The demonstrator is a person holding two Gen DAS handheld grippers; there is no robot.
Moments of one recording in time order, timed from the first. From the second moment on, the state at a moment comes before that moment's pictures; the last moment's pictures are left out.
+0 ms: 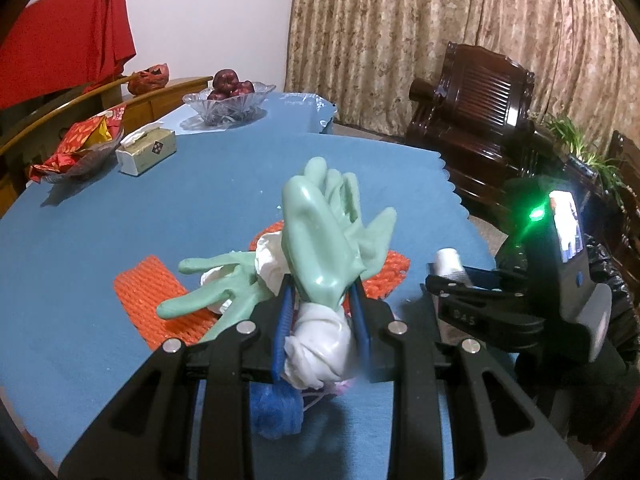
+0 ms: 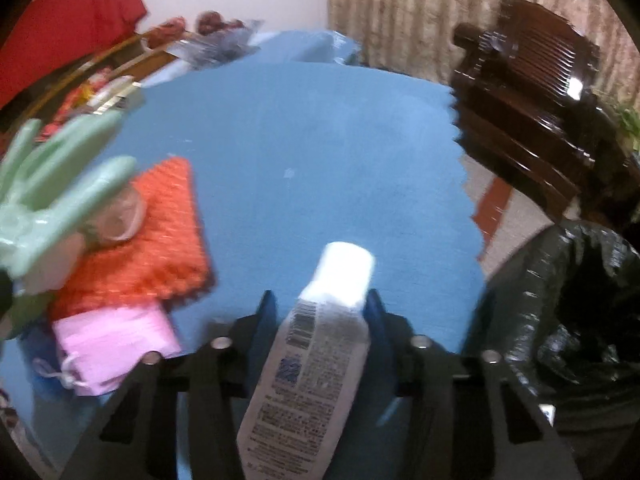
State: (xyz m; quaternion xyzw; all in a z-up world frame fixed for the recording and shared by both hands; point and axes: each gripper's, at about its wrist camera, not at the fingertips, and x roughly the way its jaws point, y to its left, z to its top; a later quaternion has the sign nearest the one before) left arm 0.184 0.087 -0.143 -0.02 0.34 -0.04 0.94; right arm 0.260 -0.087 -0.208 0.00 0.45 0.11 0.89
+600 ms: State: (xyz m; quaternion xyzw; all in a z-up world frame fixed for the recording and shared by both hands) left arm 0.184 0.093 -0.146 -0.02 0.34 -0.03 0.94; right arm 0.237 -0.087 -0.212 -0.01 0.46 0.11 0.88
